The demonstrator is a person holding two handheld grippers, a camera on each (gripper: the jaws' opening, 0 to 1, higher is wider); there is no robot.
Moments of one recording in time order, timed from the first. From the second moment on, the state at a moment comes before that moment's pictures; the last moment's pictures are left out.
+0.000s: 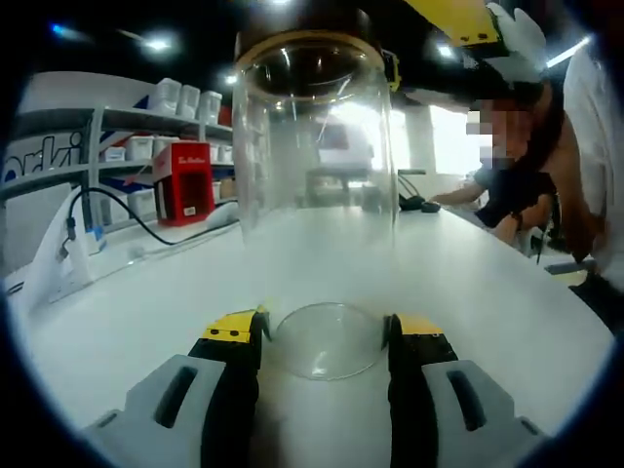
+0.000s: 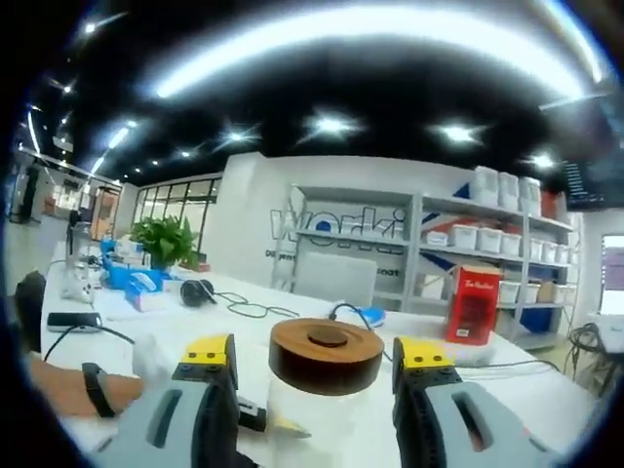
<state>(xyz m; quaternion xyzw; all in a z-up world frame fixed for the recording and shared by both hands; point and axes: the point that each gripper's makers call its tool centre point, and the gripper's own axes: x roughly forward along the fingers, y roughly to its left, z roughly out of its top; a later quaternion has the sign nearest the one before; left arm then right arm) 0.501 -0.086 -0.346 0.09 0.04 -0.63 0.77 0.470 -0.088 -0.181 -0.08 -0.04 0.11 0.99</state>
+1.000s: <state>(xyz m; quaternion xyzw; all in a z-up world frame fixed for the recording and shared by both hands) 0.500 -0.086 -0.345 0.09 0.04 -0.63 0.77 0.486 -0.085 -0.166 -0.01 -0.01 0.61 0.79</state>
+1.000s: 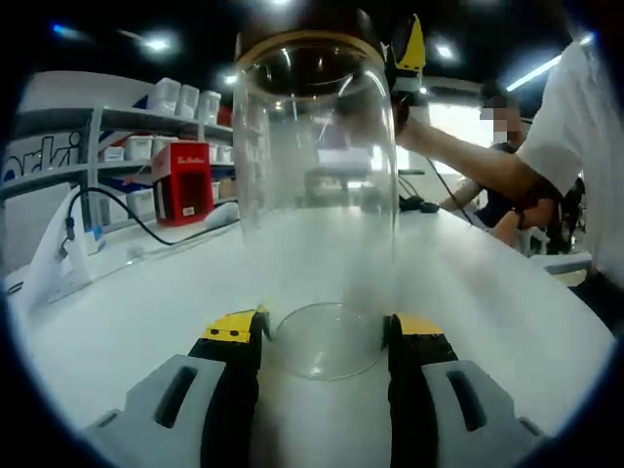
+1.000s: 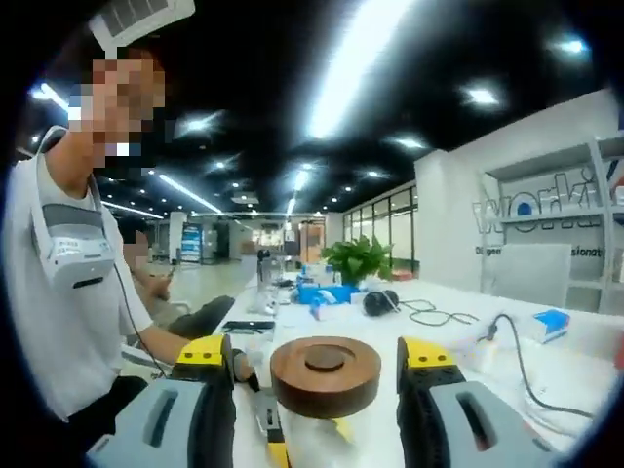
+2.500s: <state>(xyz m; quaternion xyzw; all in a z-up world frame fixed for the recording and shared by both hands) 0.498 -0.086 -0.346 0.08 0.04 -0.63 0.77 0.497 -0.055 -0.191 -0.01 0.01 0.63 0.78</state>
